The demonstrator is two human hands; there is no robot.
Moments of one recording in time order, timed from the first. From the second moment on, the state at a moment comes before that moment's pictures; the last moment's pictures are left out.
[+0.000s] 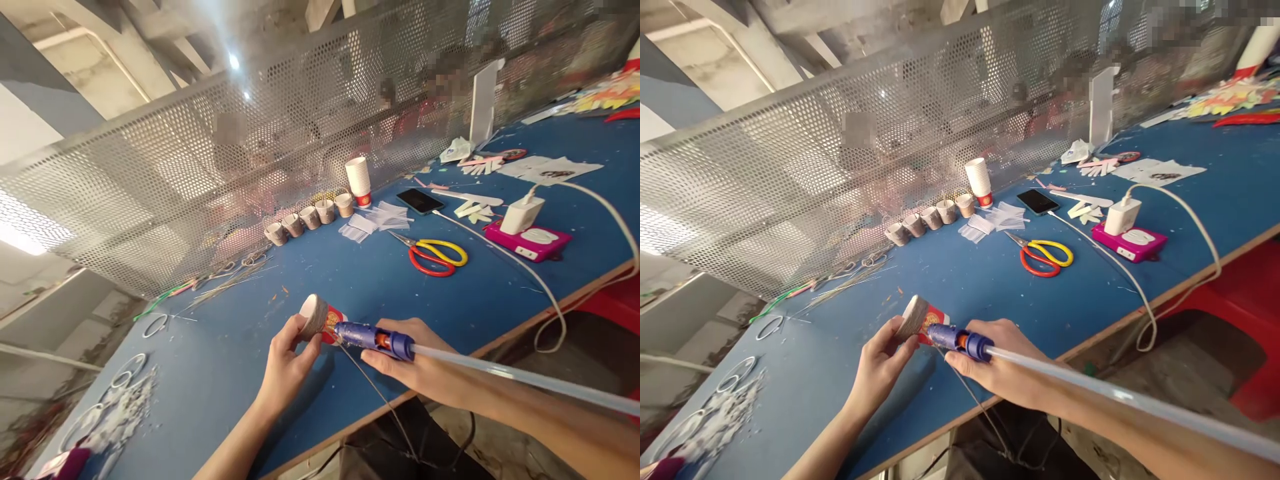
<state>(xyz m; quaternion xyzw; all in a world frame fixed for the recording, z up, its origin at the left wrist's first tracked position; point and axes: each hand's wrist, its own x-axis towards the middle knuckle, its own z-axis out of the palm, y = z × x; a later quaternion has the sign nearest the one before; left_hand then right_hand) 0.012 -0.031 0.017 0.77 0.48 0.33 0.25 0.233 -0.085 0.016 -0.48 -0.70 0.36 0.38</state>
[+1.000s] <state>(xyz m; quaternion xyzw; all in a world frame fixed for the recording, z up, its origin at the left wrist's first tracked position) 0.011 -0.032 0.019 0.75 0.46 0.36 0.30 0.225 -0.088 0.000 -0.50 -0.72 0.25 0.41</state>
